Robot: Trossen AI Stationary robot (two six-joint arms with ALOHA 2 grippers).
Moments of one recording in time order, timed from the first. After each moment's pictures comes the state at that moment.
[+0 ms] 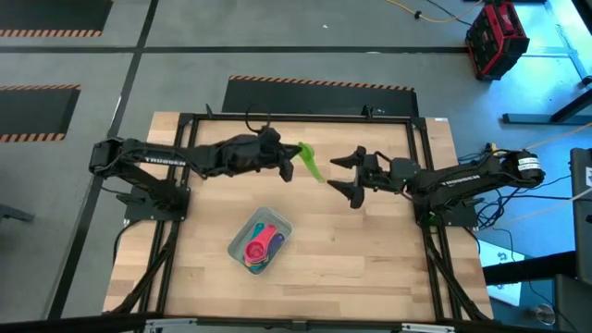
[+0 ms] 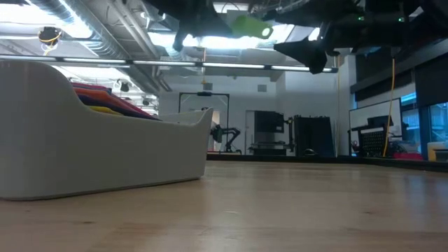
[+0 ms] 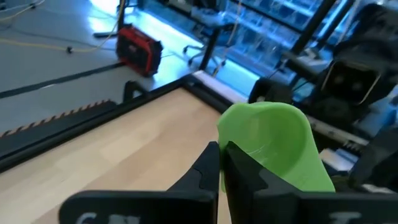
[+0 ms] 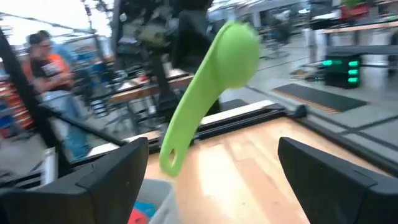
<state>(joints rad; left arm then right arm) 0.10 1.38 1.01 0.13 -0.36 -0.46 -0.03 1.16 0.41 0.80 0.15 0.23</state>
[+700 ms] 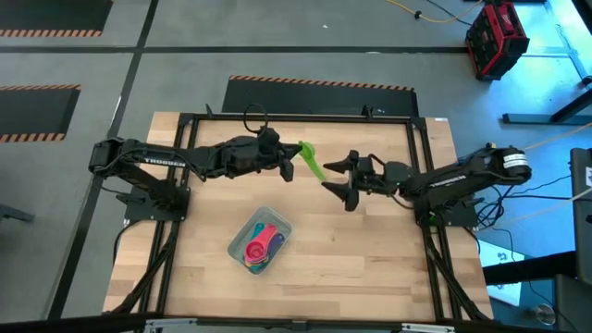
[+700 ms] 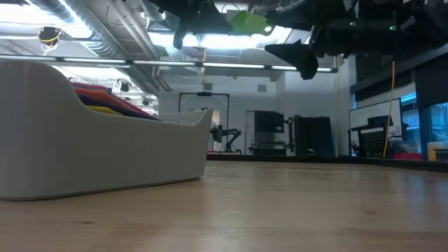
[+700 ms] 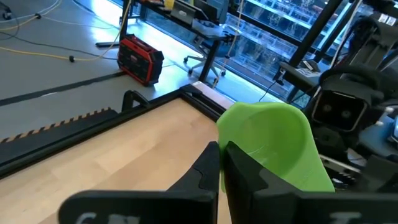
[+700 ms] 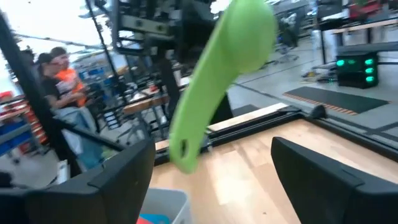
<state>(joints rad) 0.07 1.38 1.01 0.18 -0.41 -0.46 0.00 1.30 0.41 0.99 0.12 0.28</state>
